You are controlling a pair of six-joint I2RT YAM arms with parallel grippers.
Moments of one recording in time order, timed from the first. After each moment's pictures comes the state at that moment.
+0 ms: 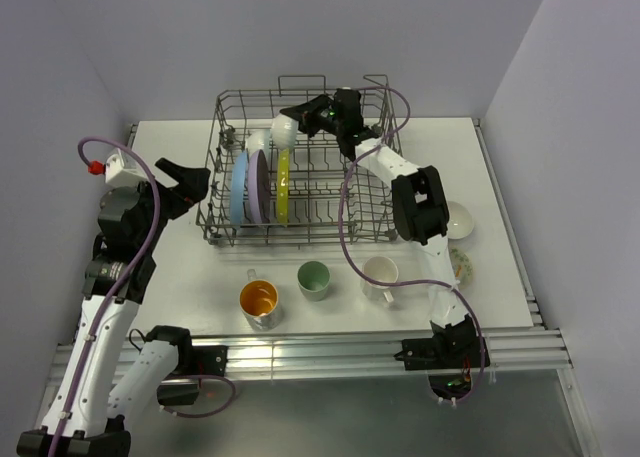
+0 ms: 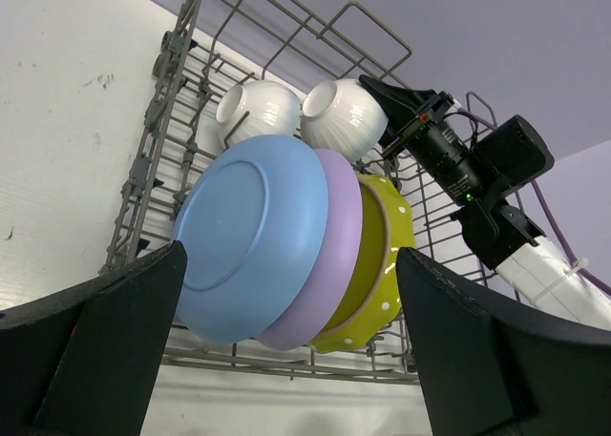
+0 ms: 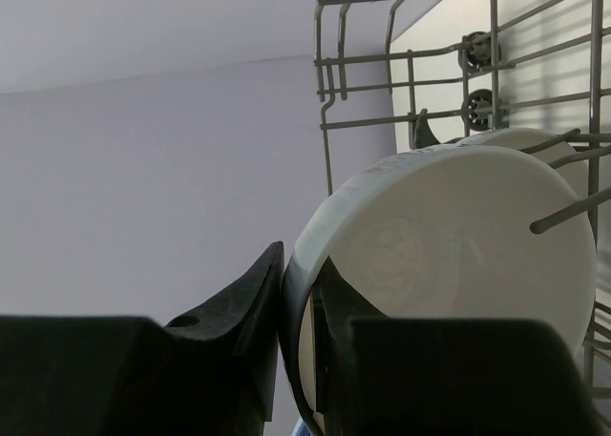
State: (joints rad) left arm -0.14 0.72 0.89 -0.32 -0.02 -0.70; right arm 0.40 2.44 2.05 0.23 -0.45 1.51
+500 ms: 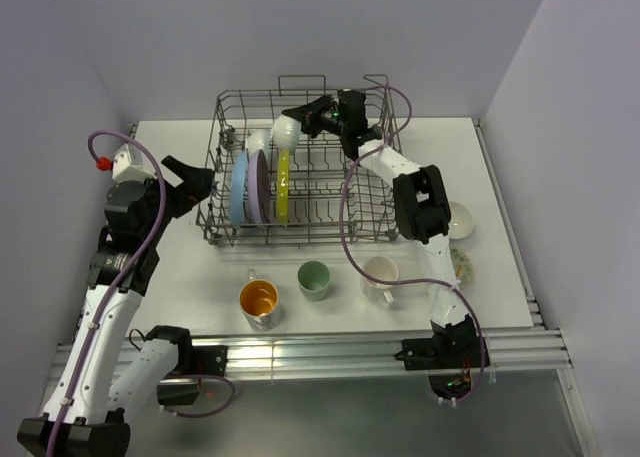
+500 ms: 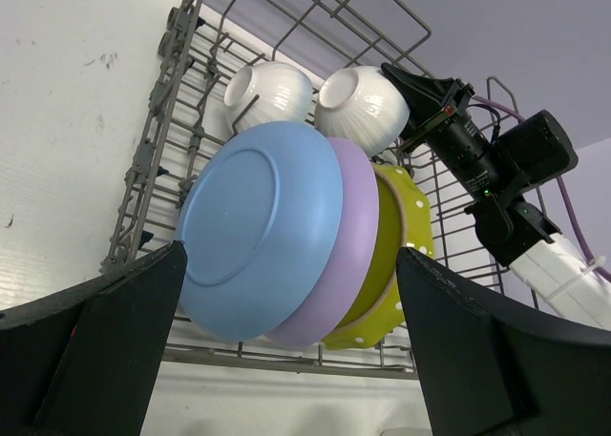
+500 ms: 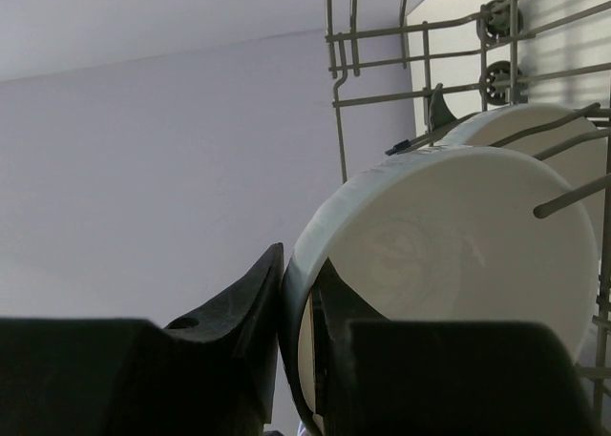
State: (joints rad) left arm -0.14 0.78 0.89 -0.32 -0.01 -0.70; right arm 0.38 2.44 2.03 0.30 -0.55 1.58
